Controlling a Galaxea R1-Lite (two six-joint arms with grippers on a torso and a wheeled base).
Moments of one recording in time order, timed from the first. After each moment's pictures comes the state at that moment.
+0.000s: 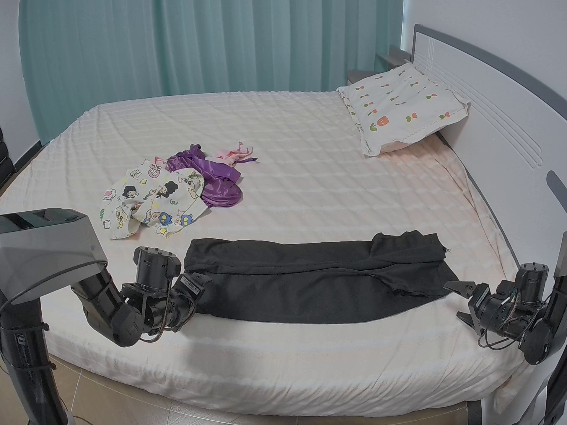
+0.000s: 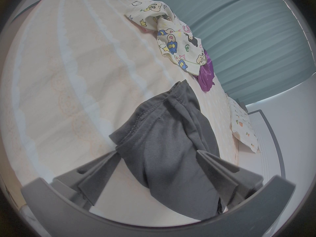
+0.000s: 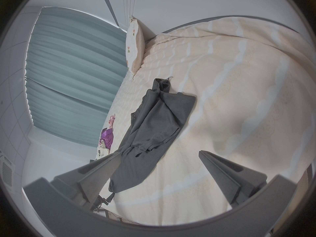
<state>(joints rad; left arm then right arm) -0.31 2.17 -0.65 -0.84 0.05 -1.16 -0.04 2.04 -0.07 -1.46 0.32 0.90</state>
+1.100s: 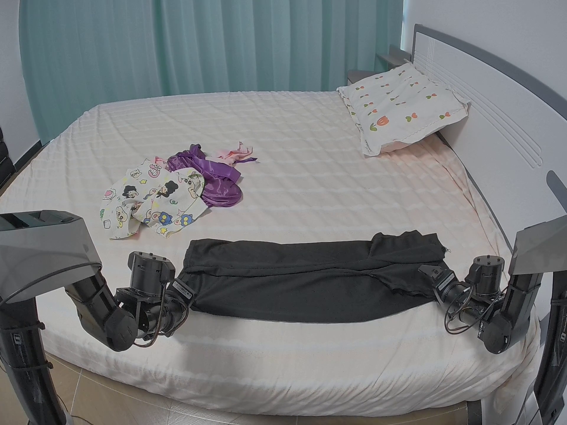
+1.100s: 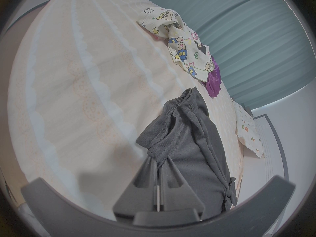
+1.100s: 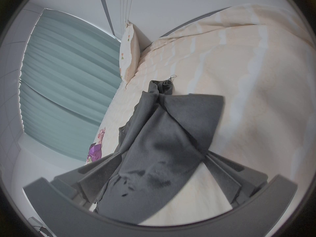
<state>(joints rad) -0.29 2.15 -0.59 -0.85 0.10 -1.18 0.14 2.27 -0.36 -1.46 -0.01 1.01</state>
